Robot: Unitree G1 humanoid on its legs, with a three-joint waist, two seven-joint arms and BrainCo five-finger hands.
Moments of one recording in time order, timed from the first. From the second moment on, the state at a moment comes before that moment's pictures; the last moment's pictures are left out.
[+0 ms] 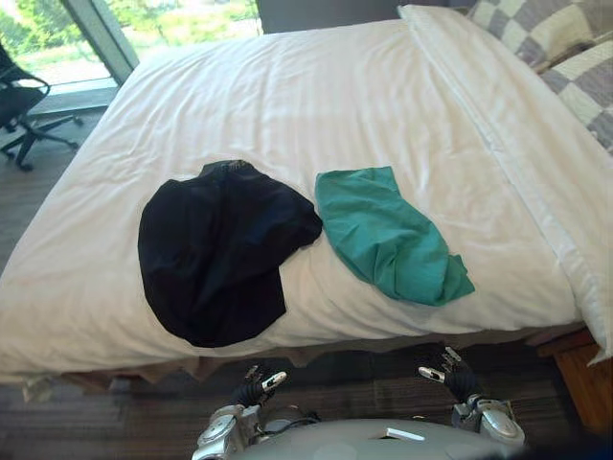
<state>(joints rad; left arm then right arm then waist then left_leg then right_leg) 0.11 0.06 0.22 1.04 -0.22 -0.08 -0.27 0.11 -0.08 -0.29 1.08 -0.02 -0.36 0.35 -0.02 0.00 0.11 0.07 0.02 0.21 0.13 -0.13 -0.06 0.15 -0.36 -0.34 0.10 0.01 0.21</state>
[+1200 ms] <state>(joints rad) 0.09 0.09 0.18 1.05 -0.24 -0.10 -0.24 0.07 -0.11 -0.22 1.12 -0.10 -0.39 0.35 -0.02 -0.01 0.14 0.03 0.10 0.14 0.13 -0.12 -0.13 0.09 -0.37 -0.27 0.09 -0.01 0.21</state>
